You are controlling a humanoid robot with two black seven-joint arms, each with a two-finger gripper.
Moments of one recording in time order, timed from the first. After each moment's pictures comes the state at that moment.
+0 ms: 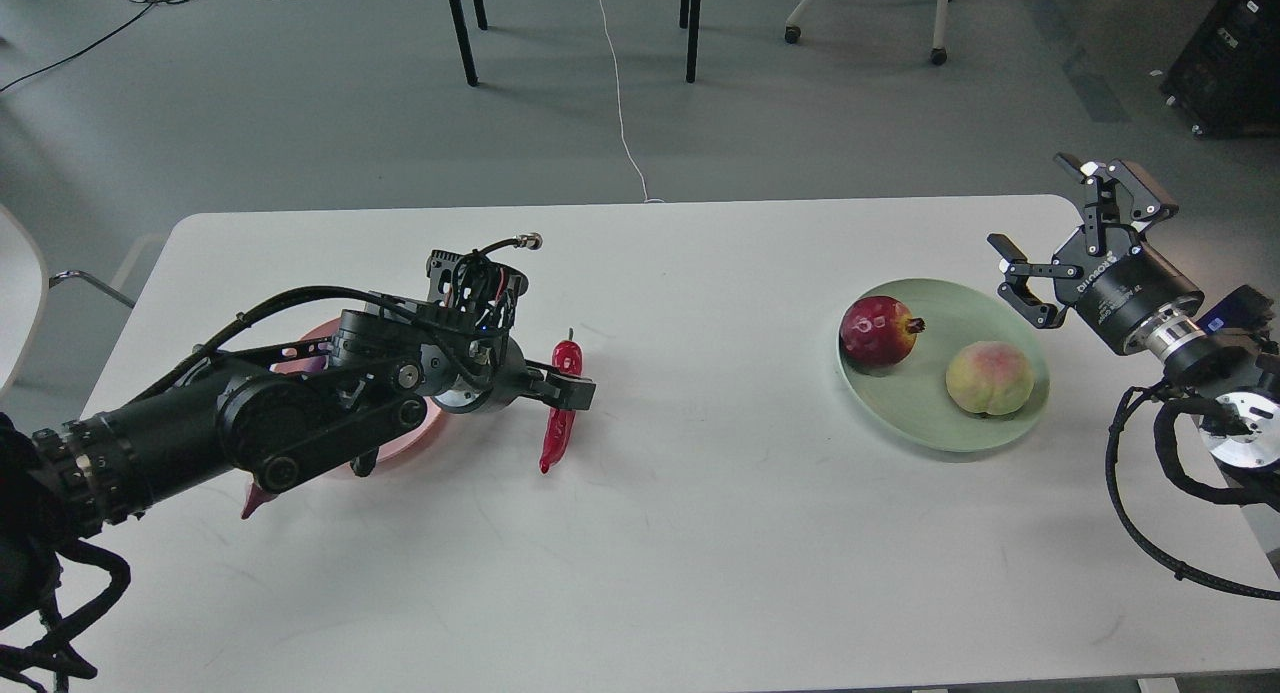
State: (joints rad) left arm -0.92 0.29 -0.26 -1.08 1.52 -0.49 0.25; right arm 0.76 -0.68 0.20 0.83 0.20 0.49 0.49
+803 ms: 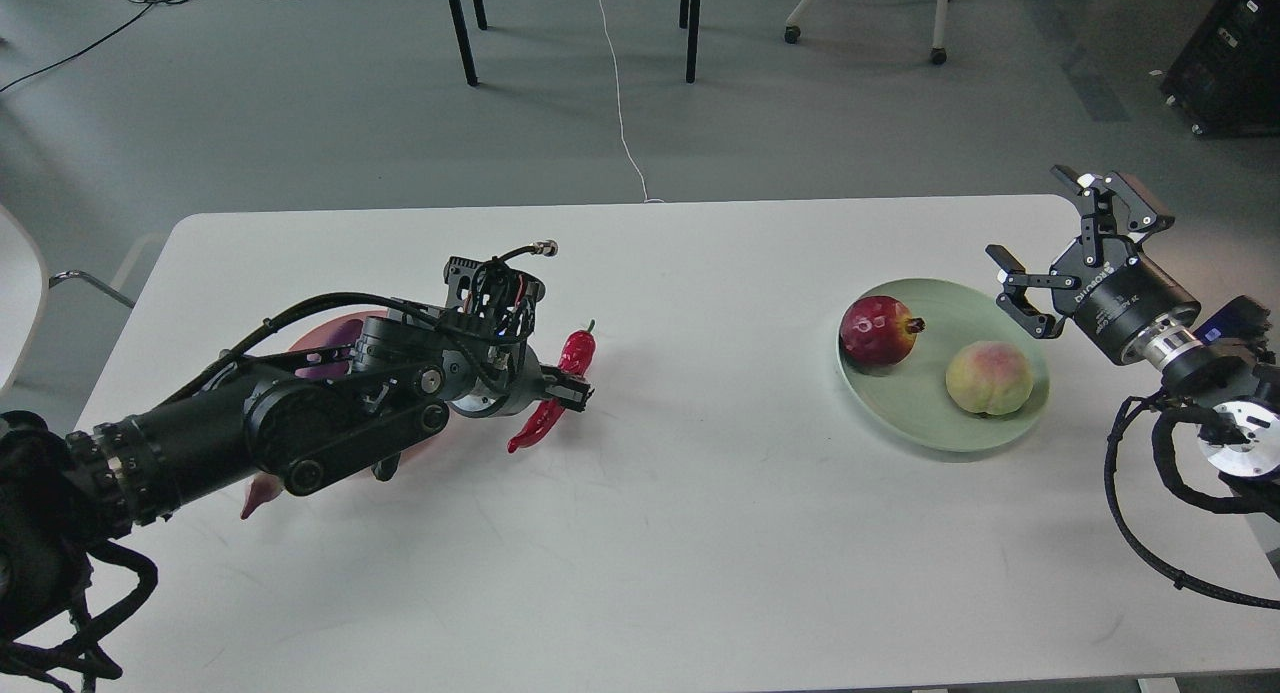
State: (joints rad) left arm -0.94 0.26 -0.26 -1.07 1.52 -0.49 0.28; right arm 0.75 -0.67 0.20 0.83 0.20 0.49 0.49
